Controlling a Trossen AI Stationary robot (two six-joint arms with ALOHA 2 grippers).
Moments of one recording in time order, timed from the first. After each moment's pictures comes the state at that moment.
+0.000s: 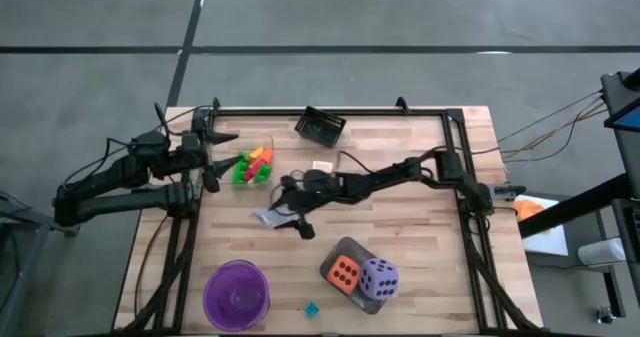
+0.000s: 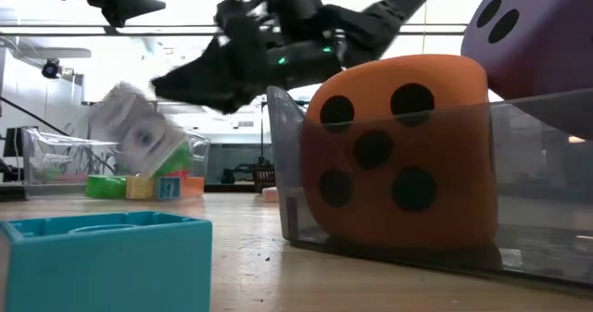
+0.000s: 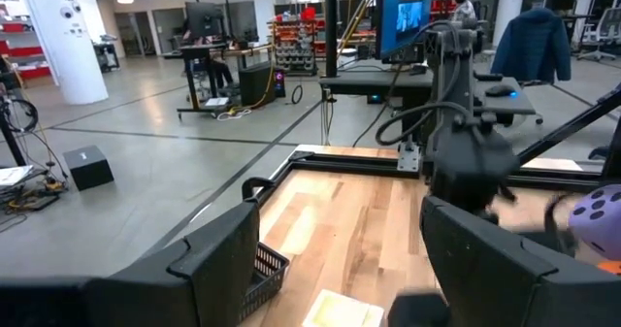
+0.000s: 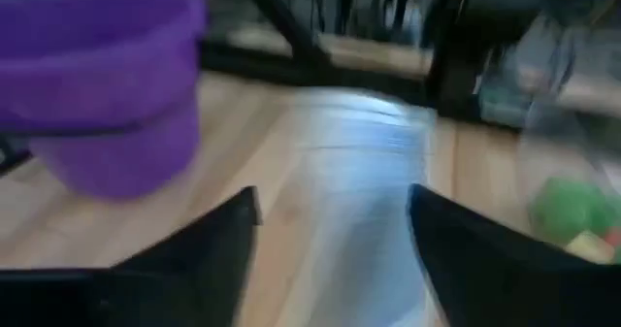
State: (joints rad) left arm 0.28 0.37 0.58 -0.27 -0.01 0.07; right arm 0.00 2.20 1.43 0.46 -0.35 -0.10
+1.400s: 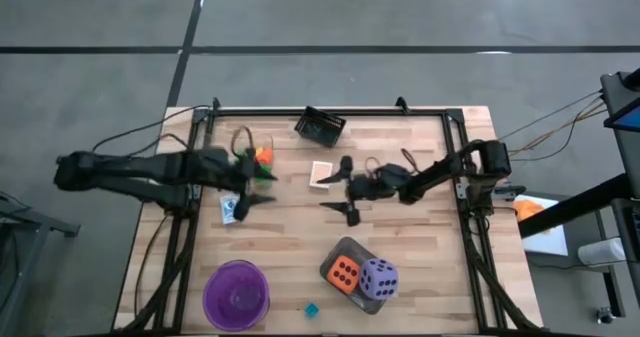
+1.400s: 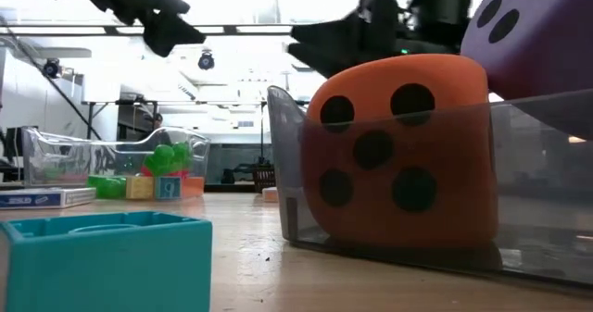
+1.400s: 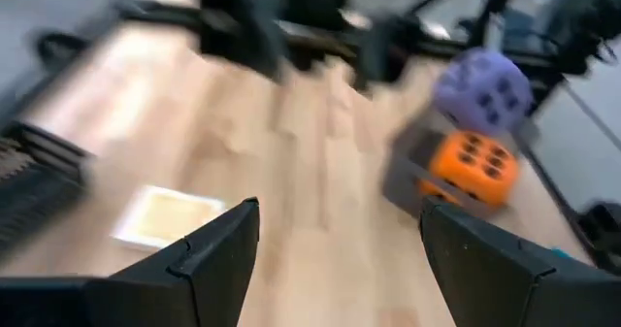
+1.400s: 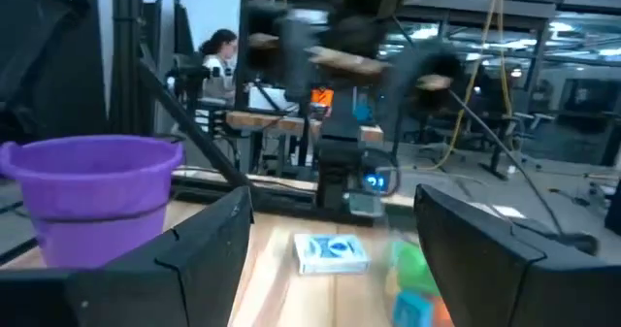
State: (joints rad) left arm 0.01 0.87 0.66 -0.25 0.07 -0.10; right arm -0.04 1.84 0.66 1.34 -0.16 -0.05
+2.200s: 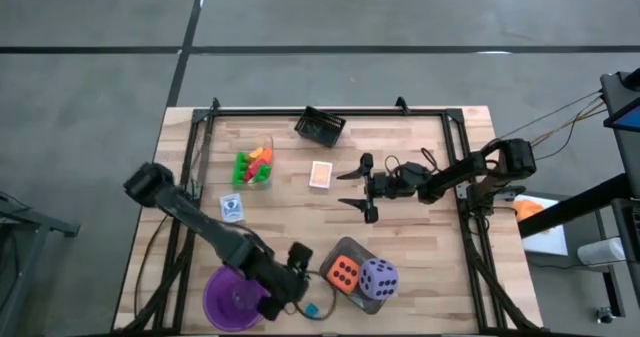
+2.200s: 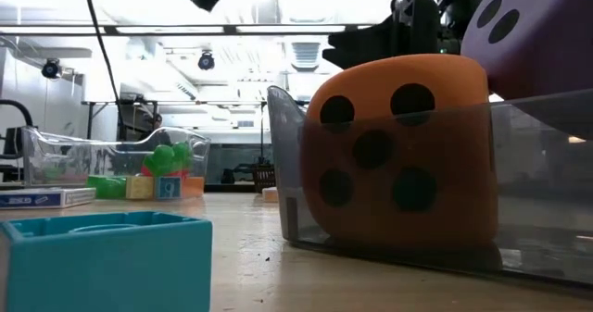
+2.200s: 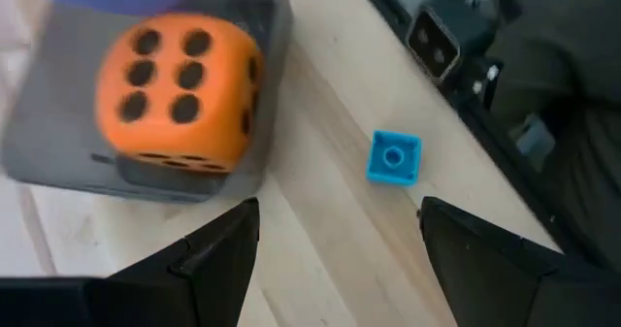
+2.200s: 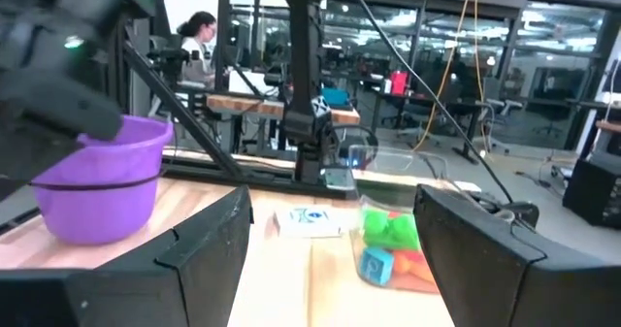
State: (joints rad) left arm -0.59 1.79 1.36 -0.55 -0.10 0.00; right arm -0.05 1.65 0.45 1.32 -0.11 -0.08
